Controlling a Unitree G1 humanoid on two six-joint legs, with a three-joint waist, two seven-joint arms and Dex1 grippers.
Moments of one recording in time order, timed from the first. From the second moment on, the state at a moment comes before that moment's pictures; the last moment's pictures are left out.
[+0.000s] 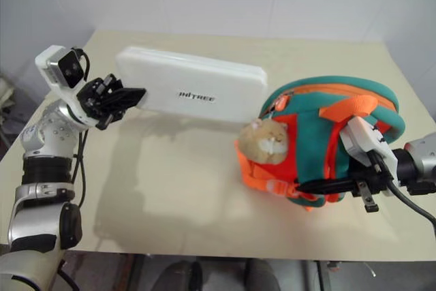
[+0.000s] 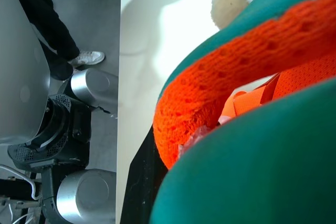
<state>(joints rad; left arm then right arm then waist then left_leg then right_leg) -0.92 0.55 0.22 0.53 -0.74 0.43 -1.50 -0.21 -1.21 -0.28 -0.35 0.80 0.65 1.44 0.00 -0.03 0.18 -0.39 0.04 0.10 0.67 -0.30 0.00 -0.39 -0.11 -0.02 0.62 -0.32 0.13</state>
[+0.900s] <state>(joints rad) -1.01 0.52 0.08 0.68 -0.67 0.32 -1.50 -0.24 -1.16 -0.26 -0.35 0.80 0.66 1.39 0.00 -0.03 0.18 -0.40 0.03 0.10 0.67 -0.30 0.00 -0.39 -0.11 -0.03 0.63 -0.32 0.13</state>
